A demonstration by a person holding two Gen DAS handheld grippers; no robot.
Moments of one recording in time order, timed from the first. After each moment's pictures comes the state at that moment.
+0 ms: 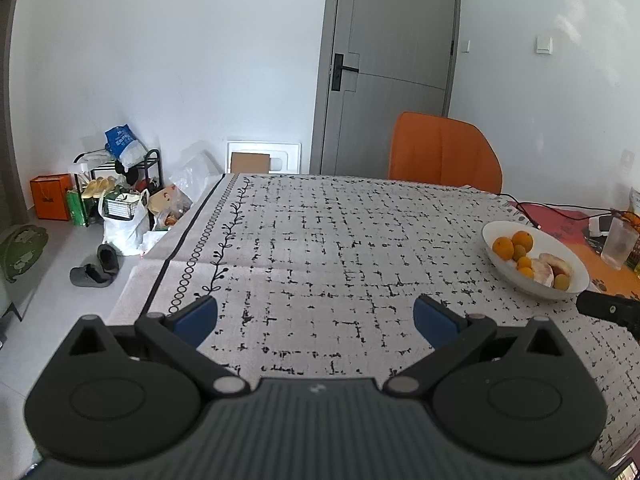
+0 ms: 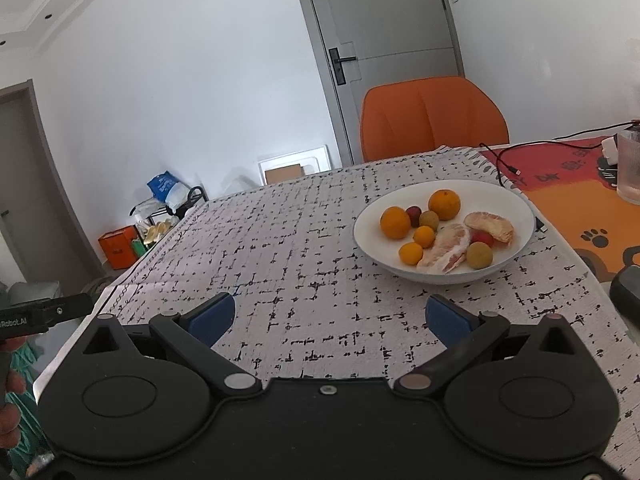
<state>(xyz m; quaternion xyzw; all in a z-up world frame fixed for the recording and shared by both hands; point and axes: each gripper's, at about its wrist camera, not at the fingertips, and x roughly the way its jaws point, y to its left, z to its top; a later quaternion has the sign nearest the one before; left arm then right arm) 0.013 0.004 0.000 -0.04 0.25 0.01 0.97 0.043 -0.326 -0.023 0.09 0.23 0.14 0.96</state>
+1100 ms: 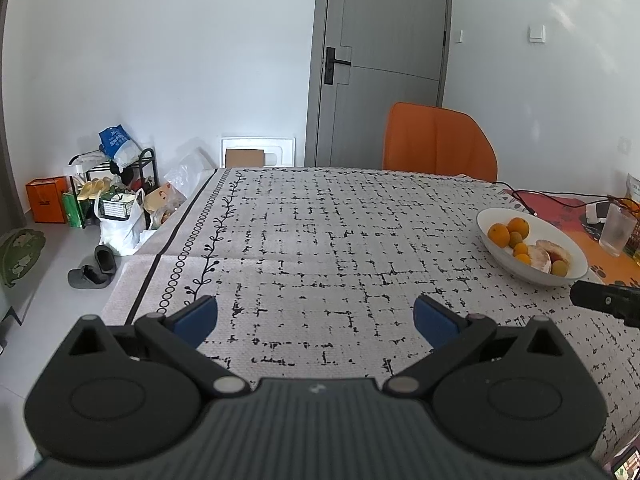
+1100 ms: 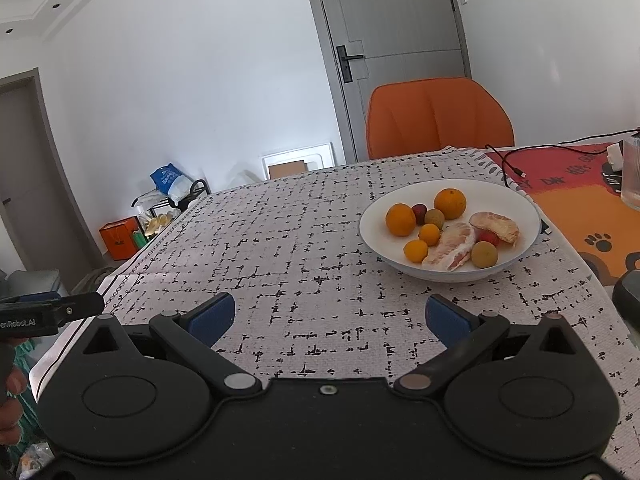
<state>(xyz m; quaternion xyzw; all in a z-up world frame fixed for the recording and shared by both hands) 0.013 -0.003 -0.005 -0.03 0.25 0.00 0.97 0.043 -0.321 -0.024 0.07 0.23 0.14 0.96</state>
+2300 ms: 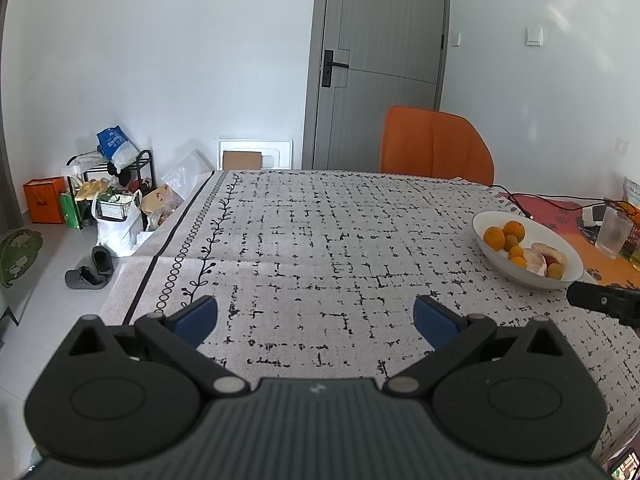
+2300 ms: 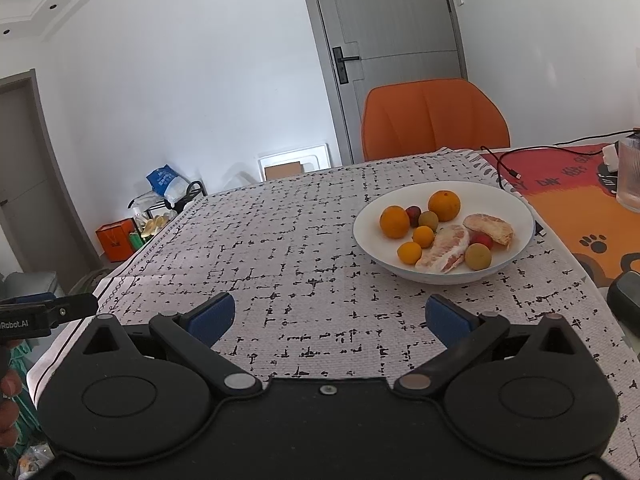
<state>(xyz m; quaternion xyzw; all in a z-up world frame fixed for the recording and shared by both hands) 0.014 -0.005 -0.005 -0.03 0.25 0.00 0.97 0.044 -0.324 -0.023 0.07 0.23 0.14 0.96</state>
